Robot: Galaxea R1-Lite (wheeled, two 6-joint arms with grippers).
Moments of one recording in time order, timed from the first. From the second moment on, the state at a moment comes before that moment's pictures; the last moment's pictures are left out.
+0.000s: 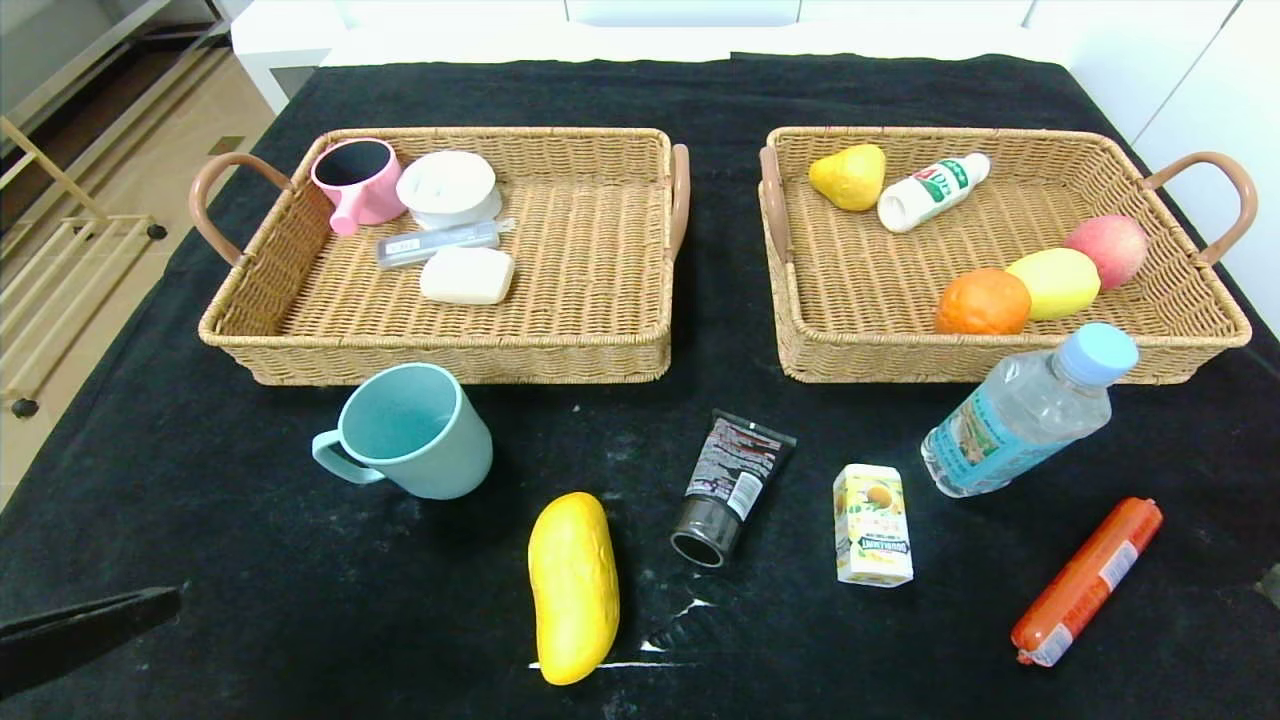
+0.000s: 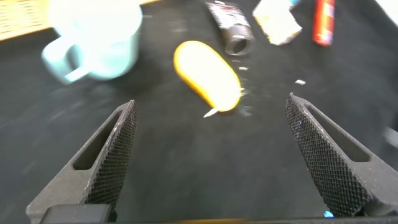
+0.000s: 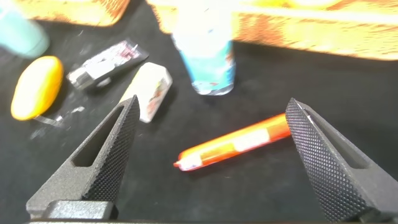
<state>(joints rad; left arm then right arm) -0.27 0.68 -0.50 -0.02 -0.41 0.02 0.15 0.70 -0.38 -0.28 0.24 0.07</state>
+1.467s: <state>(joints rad) -0.52 1.02 -0.62 -0.15 -0.27 0.04 0.54 1.06 -0.38 -0.45 -0.18 0.02</state>
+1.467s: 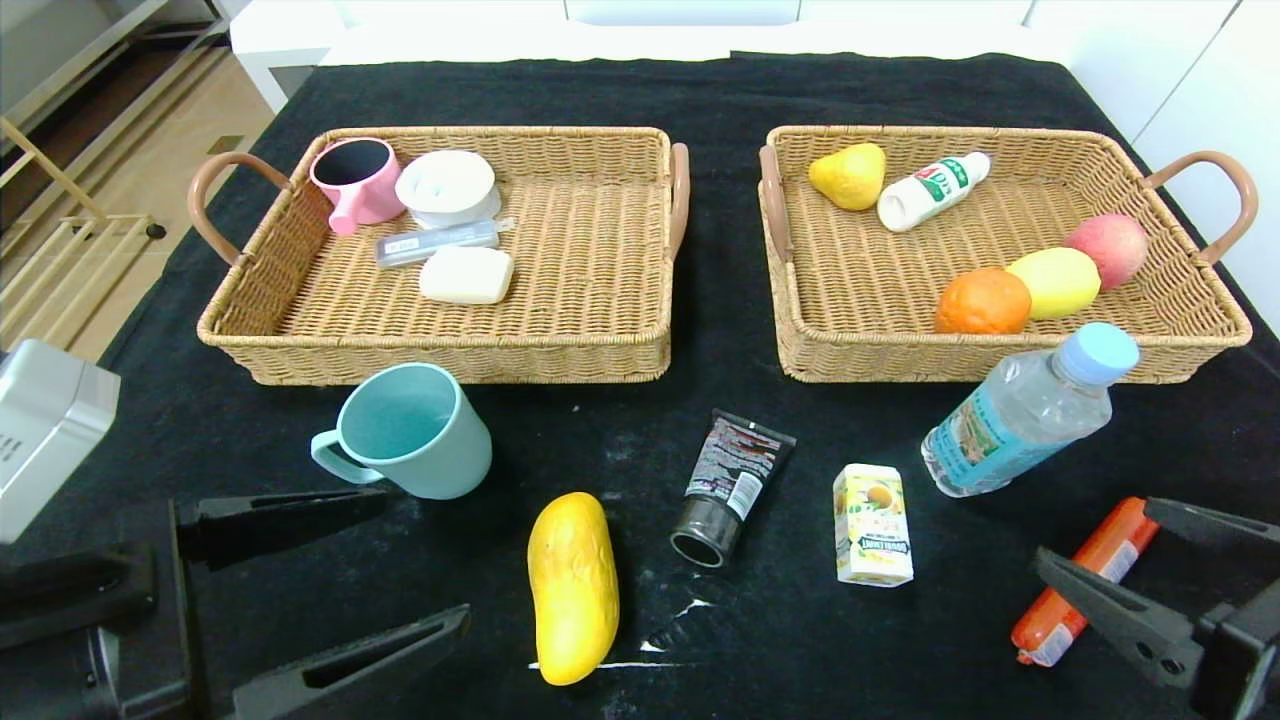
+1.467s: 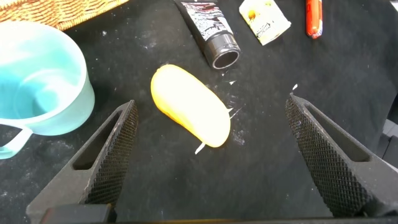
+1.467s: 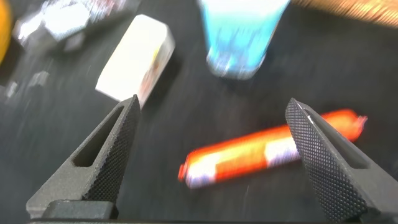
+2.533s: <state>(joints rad) -0.52 1.01 -0.61 -0.15 -0.22 0.06 0.54 1.35 -0.41 -0.93 -0.39 0.04</state>
